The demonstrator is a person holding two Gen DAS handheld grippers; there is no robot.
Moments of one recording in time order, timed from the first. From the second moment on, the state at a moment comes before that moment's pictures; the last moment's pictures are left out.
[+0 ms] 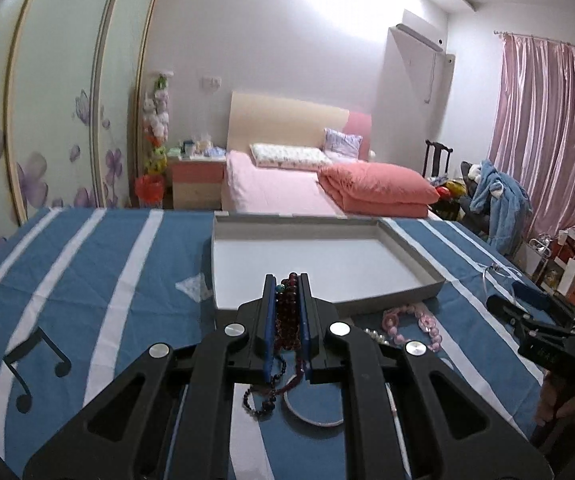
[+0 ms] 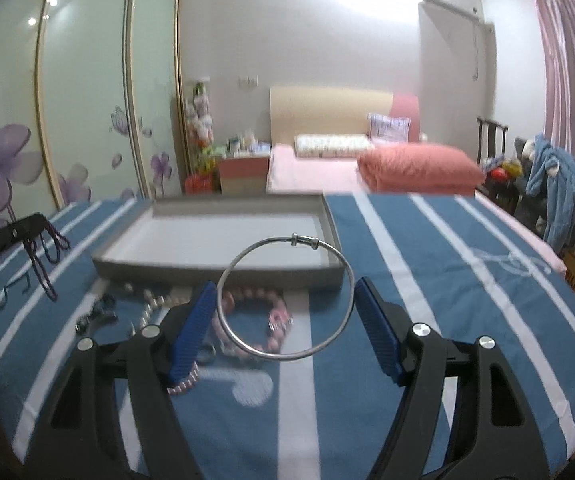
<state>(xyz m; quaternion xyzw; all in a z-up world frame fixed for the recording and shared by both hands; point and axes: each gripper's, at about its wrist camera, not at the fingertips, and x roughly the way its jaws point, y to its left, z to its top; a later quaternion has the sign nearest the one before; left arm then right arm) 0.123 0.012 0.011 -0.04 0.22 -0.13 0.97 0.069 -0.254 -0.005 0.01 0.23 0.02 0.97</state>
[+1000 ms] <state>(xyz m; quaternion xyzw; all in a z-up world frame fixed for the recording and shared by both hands) 0.151 -0.030 0.037 0.00 0.14 -0.08 0.99 0.110 -0.222 0.057 0.00 0.07 -0.02 1.00</state>
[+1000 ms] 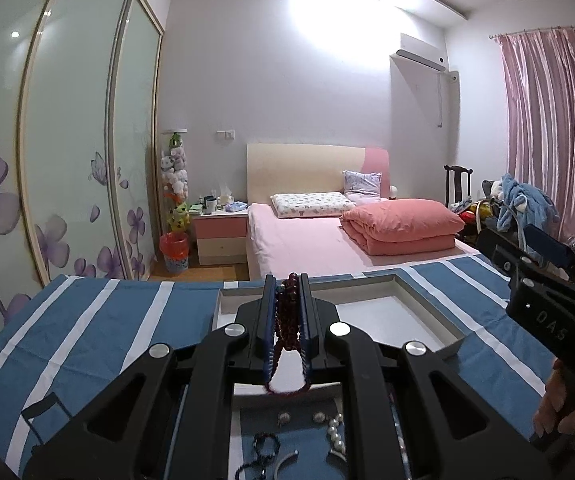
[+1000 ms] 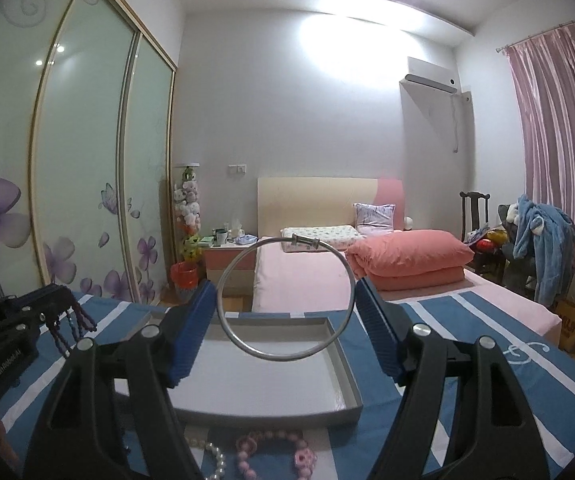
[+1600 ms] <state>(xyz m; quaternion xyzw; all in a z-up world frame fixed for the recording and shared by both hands) 0.235 -0.047 0.000 0.01 0.20 -0.08 0.98 0.246 -0.219 0.007 0.02 0.20 -0.01 0.98</state>
